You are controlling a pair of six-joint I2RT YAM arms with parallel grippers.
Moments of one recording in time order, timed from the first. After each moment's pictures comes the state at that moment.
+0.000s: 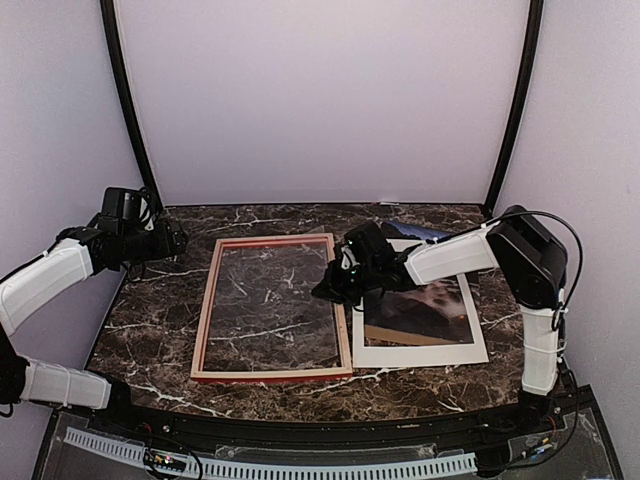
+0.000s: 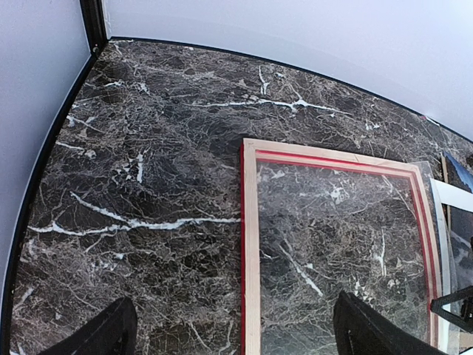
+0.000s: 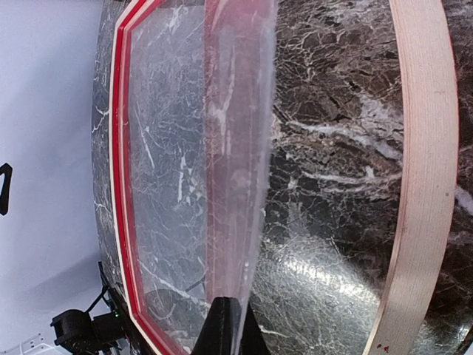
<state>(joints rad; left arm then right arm) -0.18 1.15 0.88 -0.41 -0.08 -0.35 0.80 2.04 1.25 0.08 -0.36 1.00</state>
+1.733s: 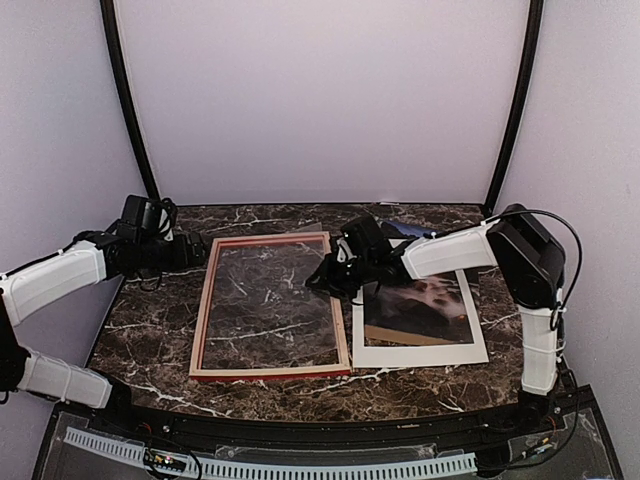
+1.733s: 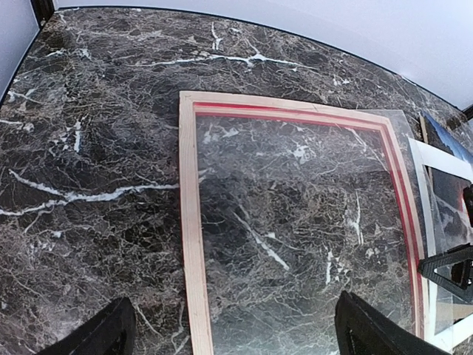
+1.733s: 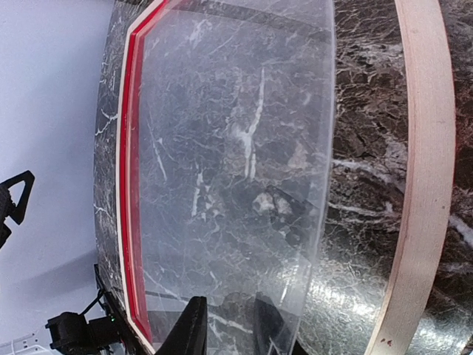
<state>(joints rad) -0.29 1.21 0.85 -0.38 -0.03 -0.41 0.81 2.05 1.32 0.05 -0.34 0.95</state>
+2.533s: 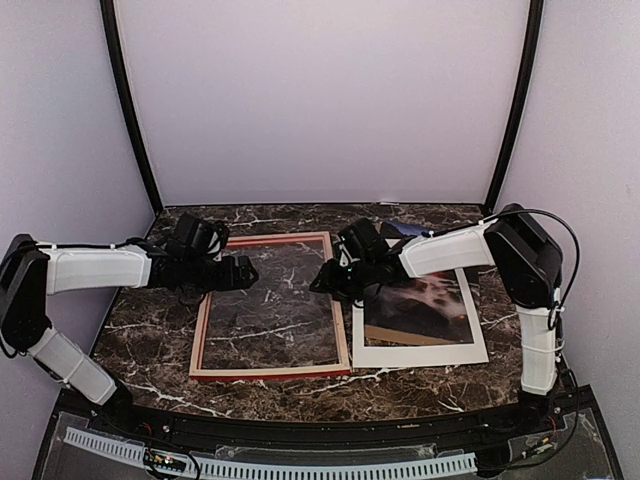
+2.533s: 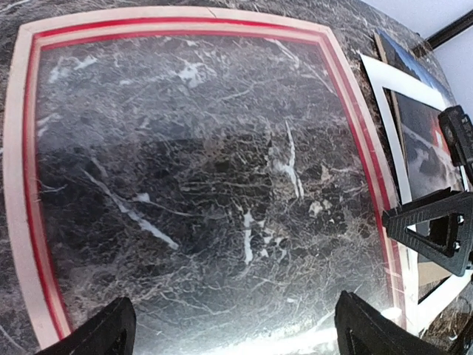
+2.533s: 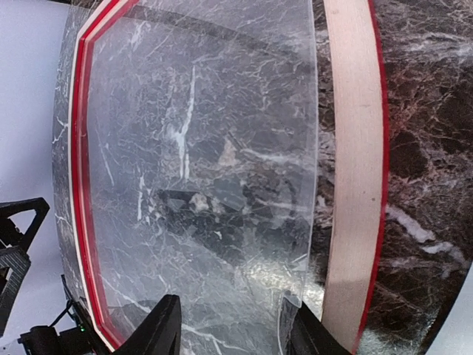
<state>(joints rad) -0.52 1.46 0.84 -0.19 0.05 -0.51 0.81 2.07 1.35 -0.09 -0.26 0.92</state>
